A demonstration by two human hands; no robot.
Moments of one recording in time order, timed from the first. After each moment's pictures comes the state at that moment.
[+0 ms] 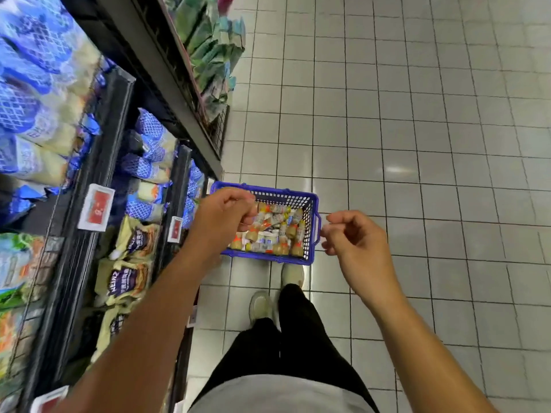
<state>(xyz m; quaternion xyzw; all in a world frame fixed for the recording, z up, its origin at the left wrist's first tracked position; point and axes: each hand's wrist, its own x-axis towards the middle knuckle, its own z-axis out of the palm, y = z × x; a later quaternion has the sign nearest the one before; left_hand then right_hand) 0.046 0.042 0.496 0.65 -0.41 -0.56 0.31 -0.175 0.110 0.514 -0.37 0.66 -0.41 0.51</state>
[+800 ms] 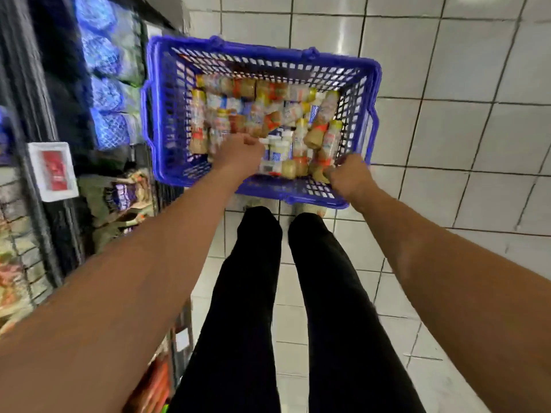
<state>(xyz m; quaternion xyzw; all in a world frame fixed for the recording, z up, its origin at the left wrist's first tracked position) 0.026 -0.031 0.012 0.78 -0.32 -0.54 -0.03 -0.186 0.007 0.036 -0.30 0.78 -0.01 0.55</state>
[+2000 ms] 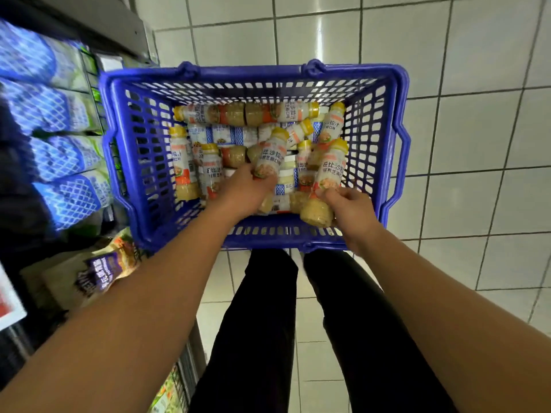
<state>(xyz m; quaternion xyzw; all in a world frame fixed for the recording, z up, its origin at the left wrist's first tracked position) 0.042 -0.054 -0.084 0.69 -0.40 -0.59 -0.13 -0.150 0.021 -0.065 0.04 0.75 -0.22 0.63</state>
